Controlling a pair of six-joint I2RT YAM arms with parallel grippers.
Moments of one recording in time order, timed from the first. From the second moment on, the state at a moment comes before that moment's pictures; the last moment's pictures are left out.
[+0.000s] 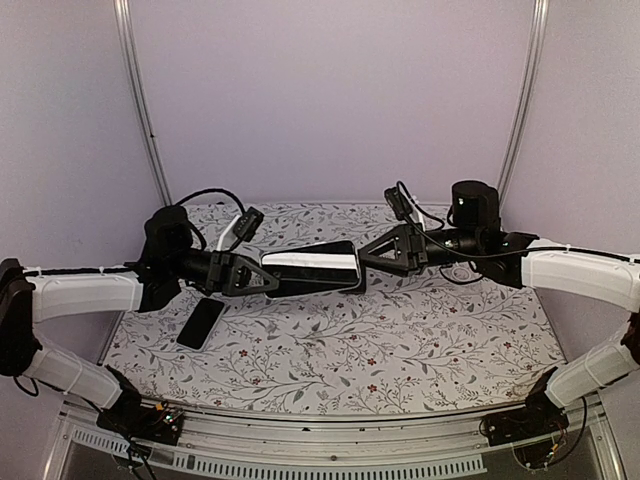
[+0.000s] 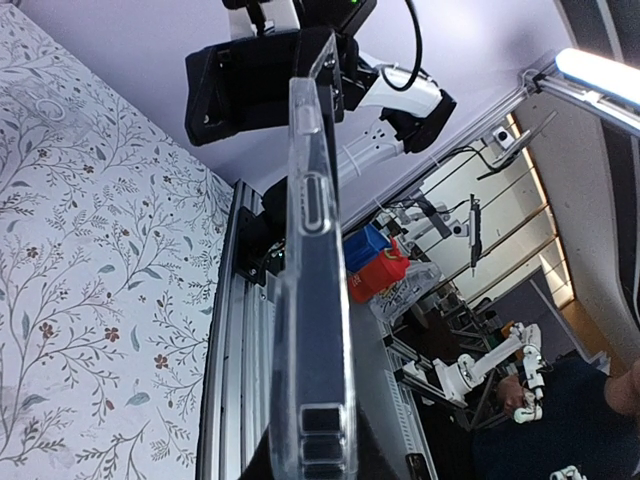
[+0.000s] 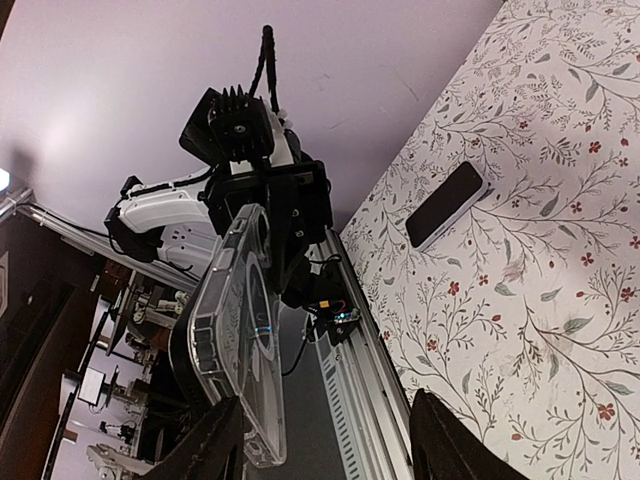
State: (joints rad) left arm -0.58 1.32 0.67 0.60 1.21 -0.78; right arm 0.69 1.36 0.93 0.17 -0.85 0.77
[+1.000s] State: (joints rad) left arm -0.55 1.34 0.67 0.67 1.22 -0.83; right arm 0.72 1.30 0.93 0.18 -0.79 0.77
